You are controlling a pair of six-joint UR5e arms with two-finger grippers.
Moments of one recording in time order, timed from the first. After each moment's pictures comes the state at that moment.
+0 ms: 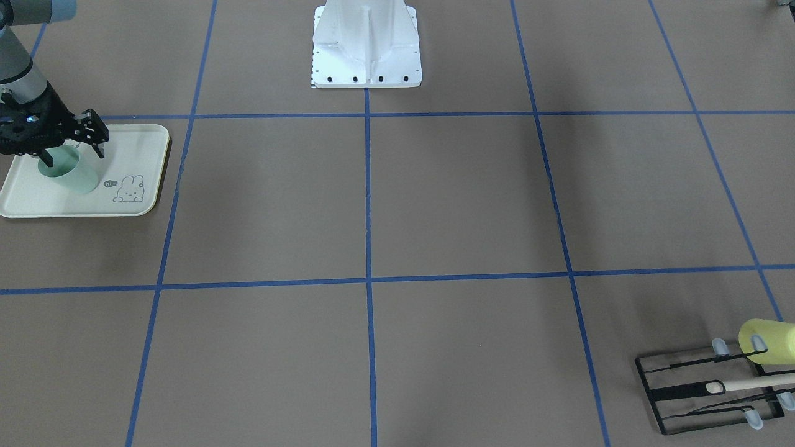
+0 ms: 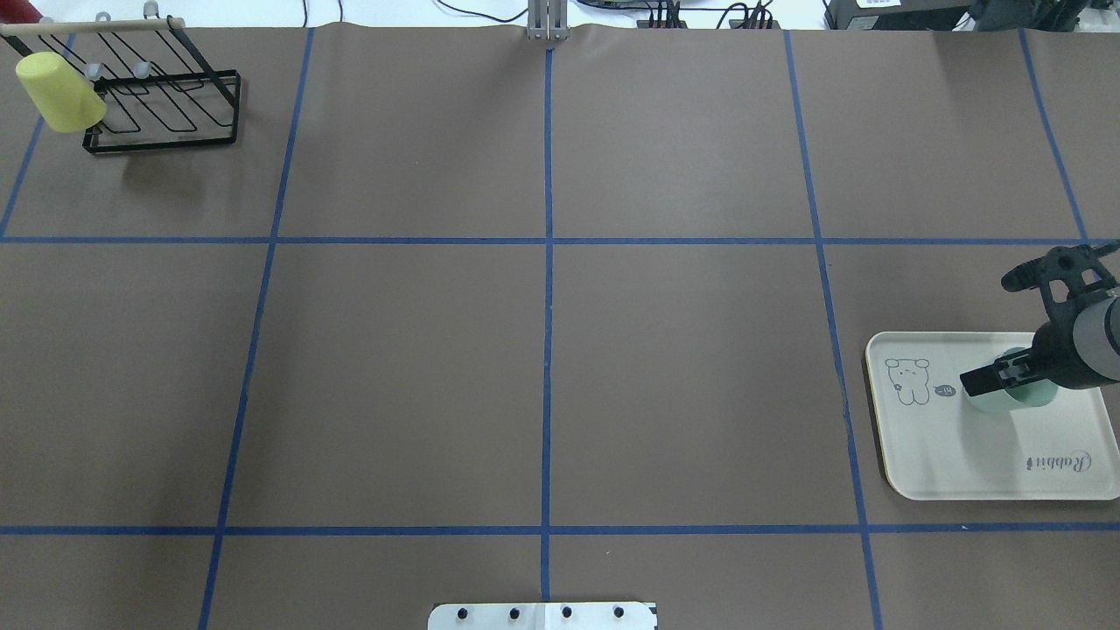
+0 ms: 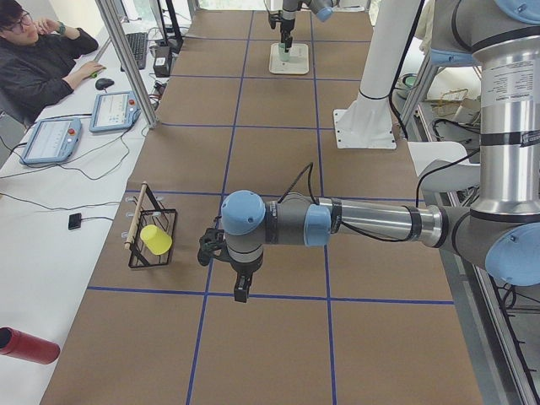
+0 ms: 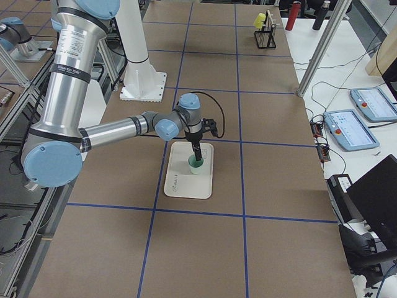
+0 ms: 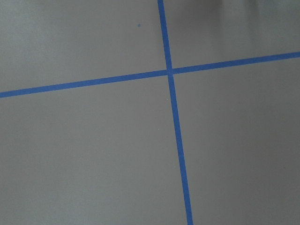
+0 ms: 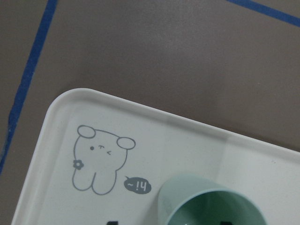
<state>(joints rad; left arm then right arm) -1.62 -1.46 -1.76 -1.50 -2.35 0.16 0.81 -1.83 2.04 -1.18 1.96 0.66</state>
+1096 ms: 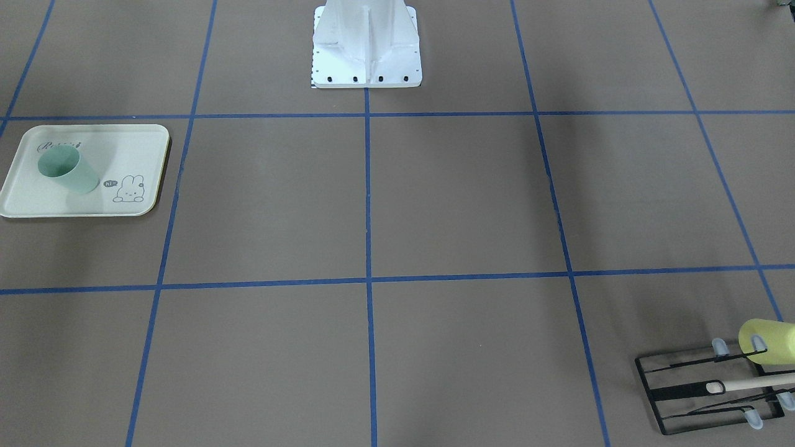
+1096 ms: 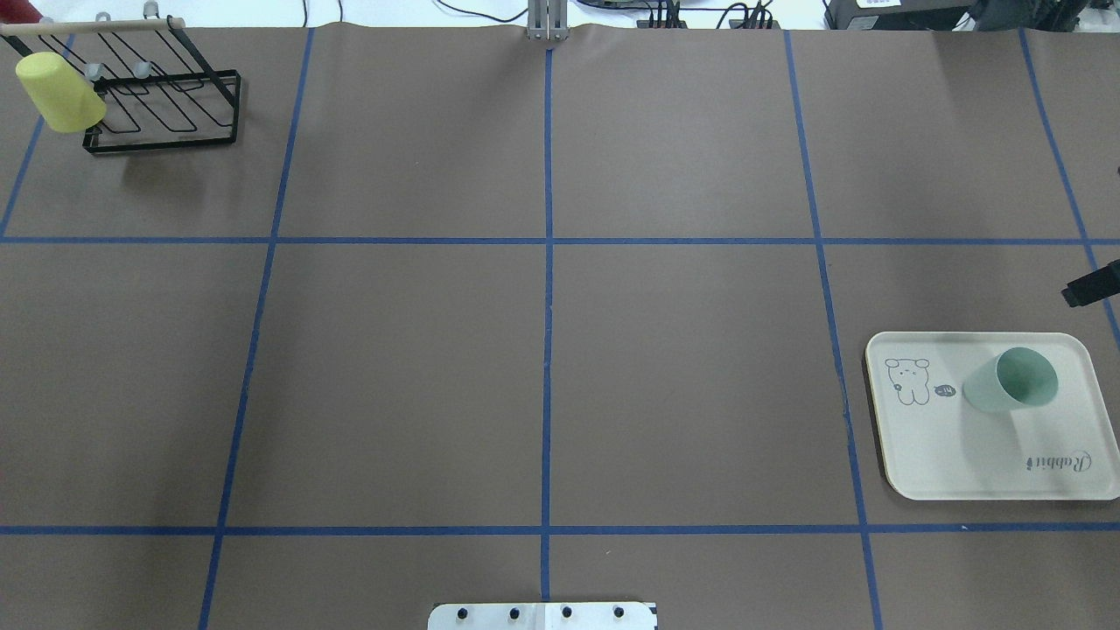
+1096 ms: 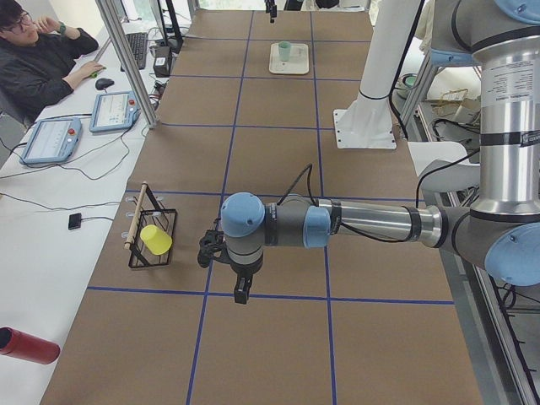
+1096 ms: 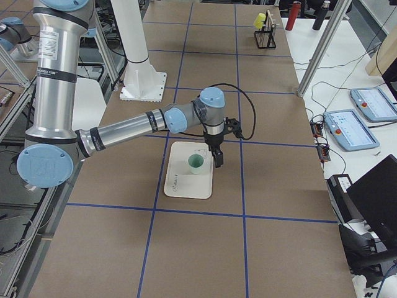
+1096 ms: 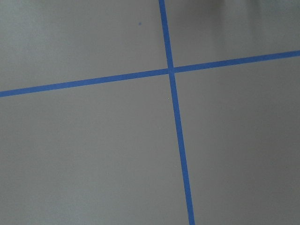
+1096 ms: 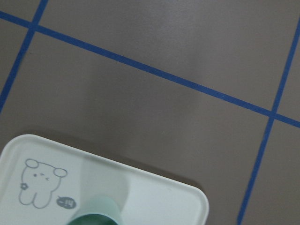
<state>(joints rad) -1.62 -1.46 -1.75 -1.51 -2.35 0.16 1.29 -1.68 1.96 -1.59 2.17 0.07</state>
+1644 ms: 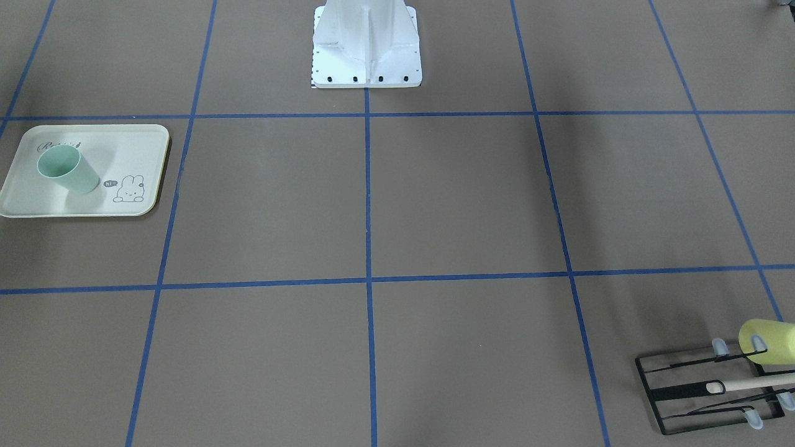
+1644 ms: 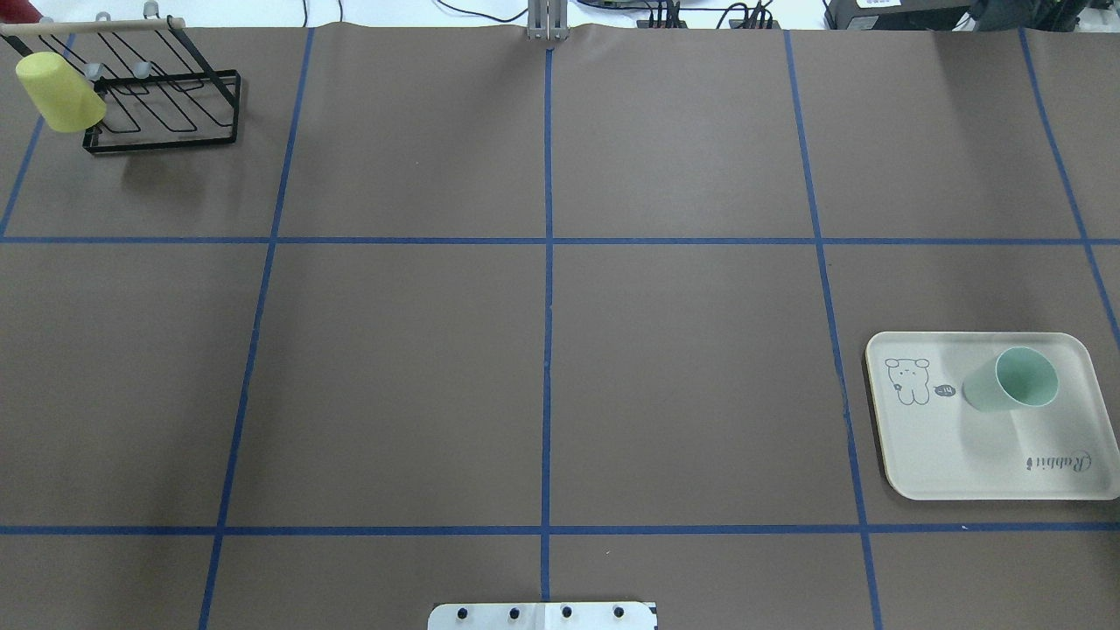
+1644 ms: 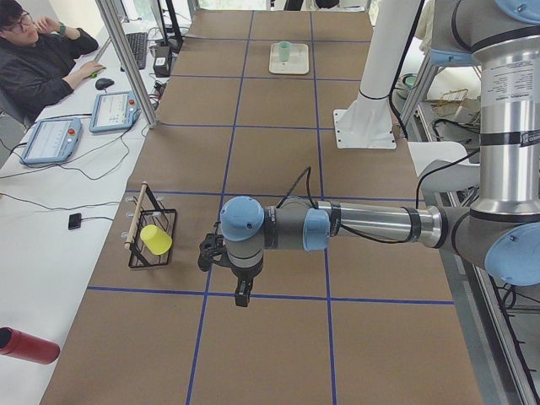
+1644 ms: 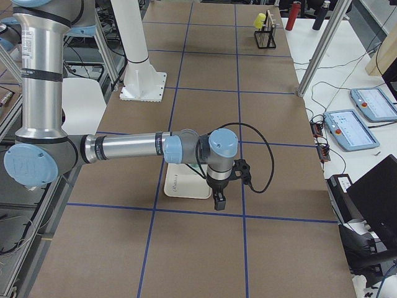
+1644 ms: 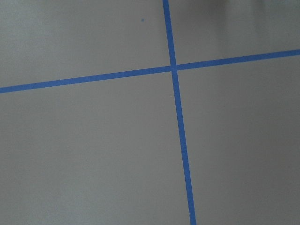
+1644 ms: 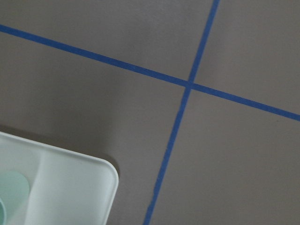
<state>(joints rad) -1.62 -1.46 -1.73 -1.51 -2.34 0.16 1.55 -1.66 1.77 -1.69 2.25 -0.19</state>
